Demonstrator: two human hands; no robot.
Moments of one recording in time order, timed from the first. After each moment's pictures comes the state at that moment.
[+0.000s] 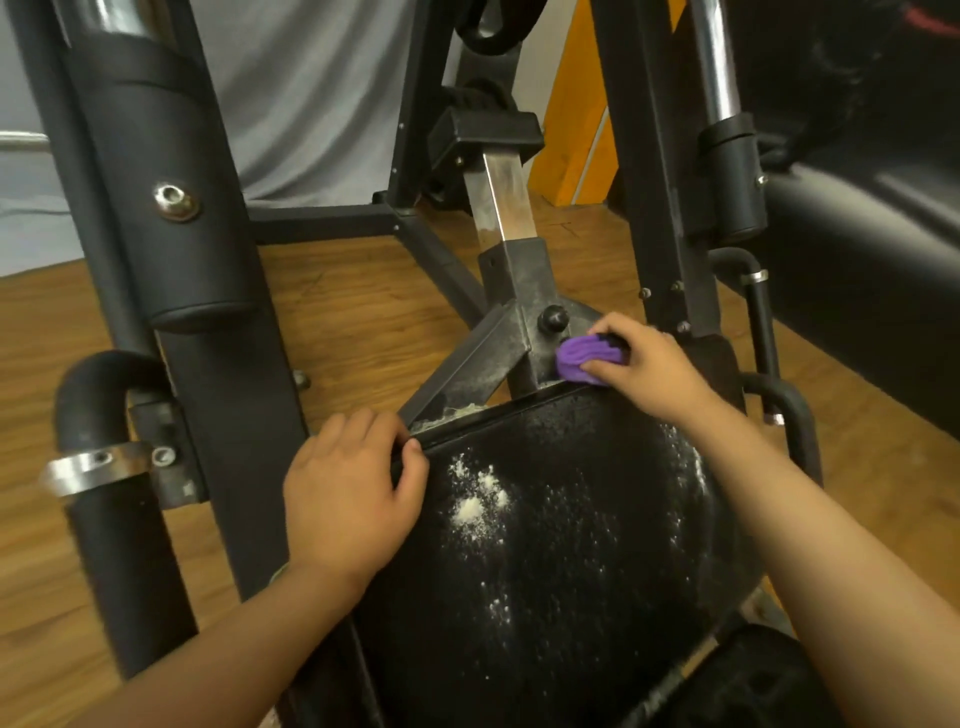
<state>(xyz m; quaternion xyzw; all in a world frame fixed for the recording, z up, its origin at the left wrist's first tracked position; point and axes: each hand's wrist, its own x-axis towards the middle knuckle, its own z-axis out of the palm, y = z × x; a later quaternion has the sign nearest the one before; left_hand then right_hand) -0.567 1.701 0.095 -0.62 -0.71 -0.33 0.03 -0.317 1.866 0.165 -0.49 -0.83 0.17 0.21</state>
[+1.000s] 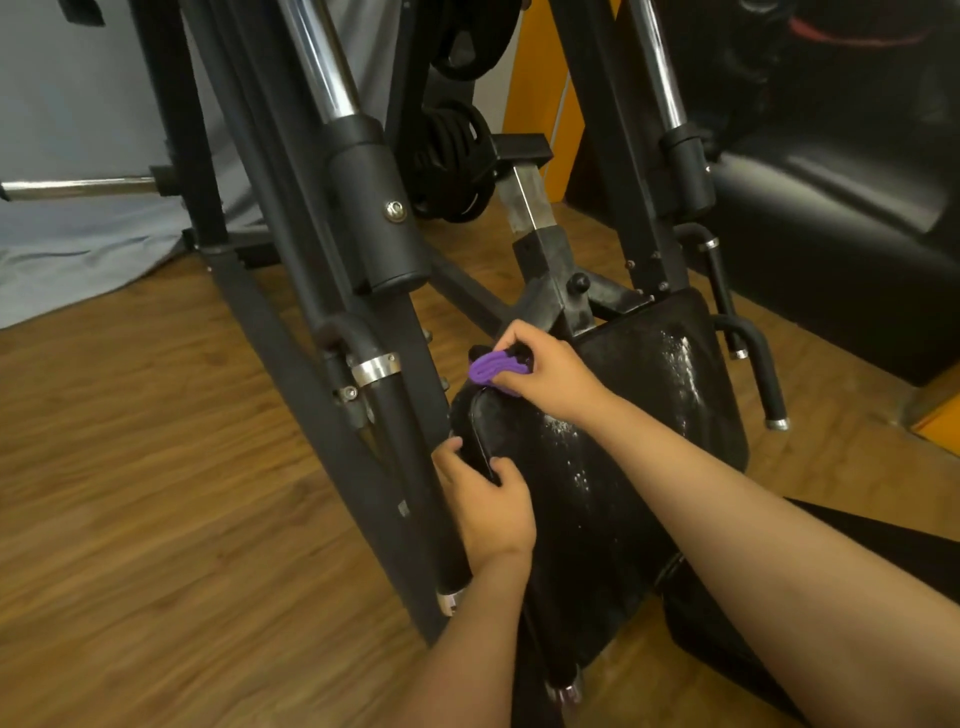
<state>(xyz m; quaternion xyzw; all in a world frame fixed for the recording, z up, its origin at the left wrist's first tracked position) -0.546 1.588 0.097 -0.31 -0.69 -0.56 -0.33 -0.478 1.704 0.158 -0.47 -0.80 0.25 0.26</state>
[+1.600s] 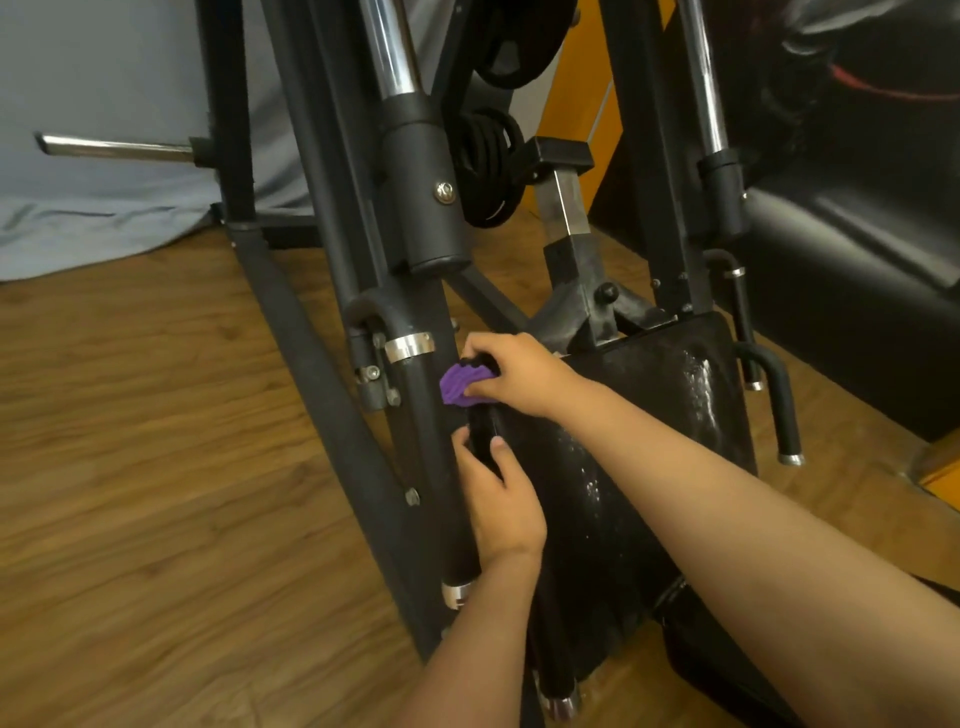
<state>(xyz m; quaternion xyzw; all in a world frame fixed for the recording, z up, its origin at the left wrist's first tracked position) -0.546 1.593 0.089 -0.24 -0.62 -0.64 -0.38 -0.528 1.710 0.161 -0.42 -0.89 0.17 0.09</state>
